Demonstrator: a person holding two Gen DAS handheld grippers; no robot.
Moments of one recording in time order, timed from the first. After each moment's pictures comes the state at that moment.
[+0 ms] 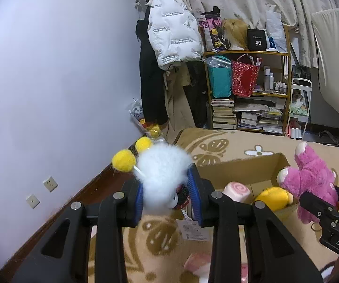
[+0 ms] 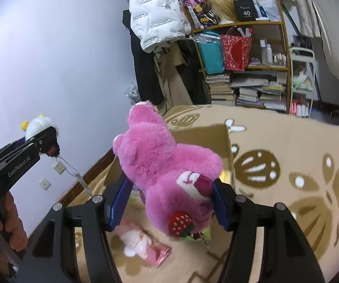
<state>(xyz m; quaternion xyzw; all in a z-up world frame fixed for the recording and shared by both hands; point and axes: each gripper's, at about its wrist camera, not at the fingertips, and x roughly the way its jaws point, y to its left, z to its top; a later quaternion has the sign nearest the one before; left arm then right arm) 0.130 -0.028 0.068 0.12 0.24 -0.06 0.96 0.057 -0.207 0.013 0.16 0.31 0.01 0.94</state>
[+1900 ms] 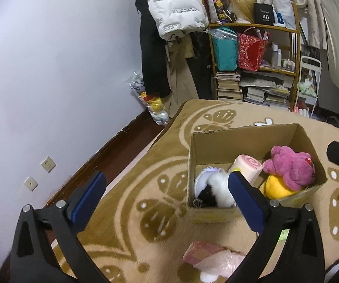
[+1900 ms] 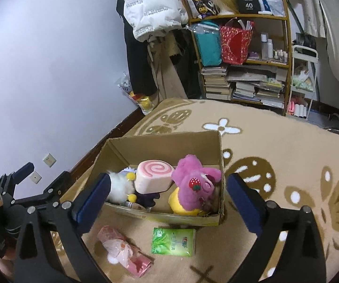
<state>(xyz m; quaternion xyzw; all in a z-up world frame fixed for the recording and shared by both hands) 0.142 -0.023 0.011 0.11 0.32 -0.03 0.94 0.101 -0.227 0.009 0.14 0.35 0.00 0.93</state>
